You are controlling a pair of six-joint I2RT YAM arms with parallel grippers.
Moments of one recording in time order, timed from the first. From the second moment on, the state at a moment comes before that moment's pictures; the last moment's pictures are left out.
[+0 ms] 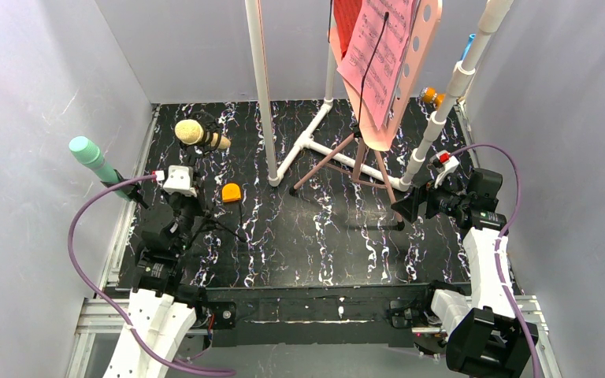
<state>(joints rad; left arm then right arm) -0.18 0.45 0.55 -0.17 -0.12 0.05 -0.23 0.92 0.67 -0.45 -0.93 -0.27</state>
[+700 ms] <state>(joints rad) -0.37 0.54 0.63 -0.03 0.38 -0.26 -0.23 0.92 0.67 -0.45 -0.93 -0.27</state>
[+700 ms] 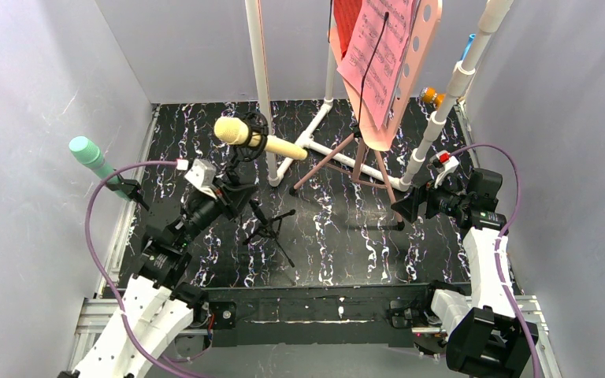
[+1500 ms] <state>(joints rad) -0.97 0.86 0.69 0.16 -0.04 -0.03 -0.24 0.94 0.67 -0.45 -0.93 -0.27</state>
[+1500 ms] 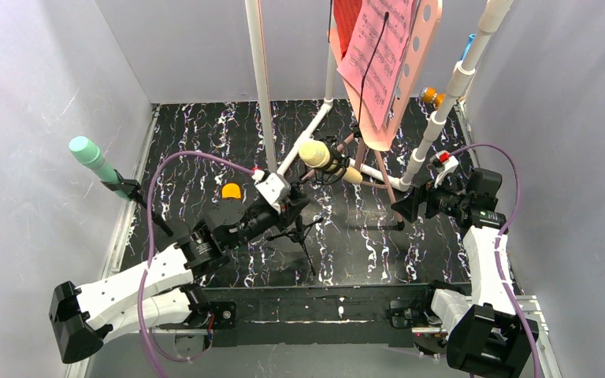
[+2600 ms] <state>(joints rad) -1.18 1.19 0.74 0.44 -0.44 0.14 -0.24 0.94 0.67 -0.45 -0.93 -0.27</state>
